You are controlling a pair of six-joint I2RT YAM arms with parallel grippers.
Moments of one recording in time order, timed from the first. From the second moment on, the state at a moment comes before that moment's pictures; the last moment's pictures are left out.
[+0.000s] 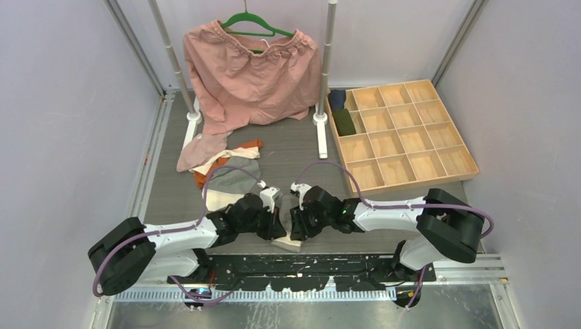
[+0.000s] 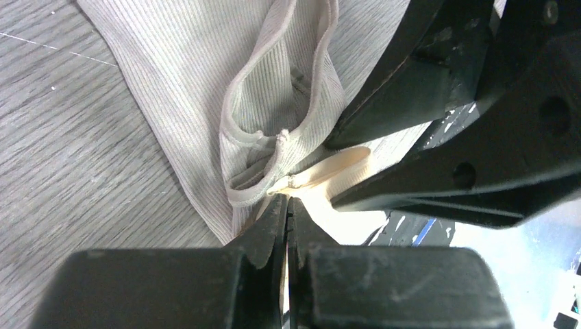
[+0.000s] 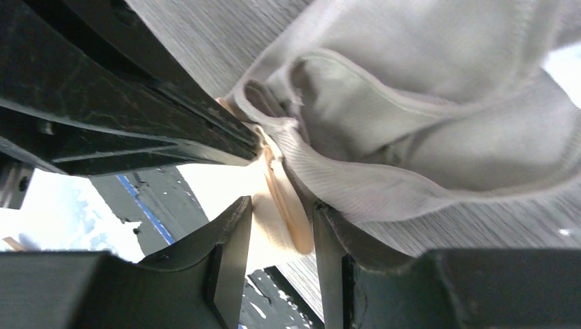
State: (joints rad) left arm -0.92 1.14 0.29 0.17 0.22 -0.58; right arm 1.05 1.47 0.61 0.05 -0.22 0.58
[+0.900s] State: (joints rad) left arm -0.92 1.13 0.27 0.15 0.16 -0.66; right arm 1.03 1.16 0.59 -0.09 0.08 0.30
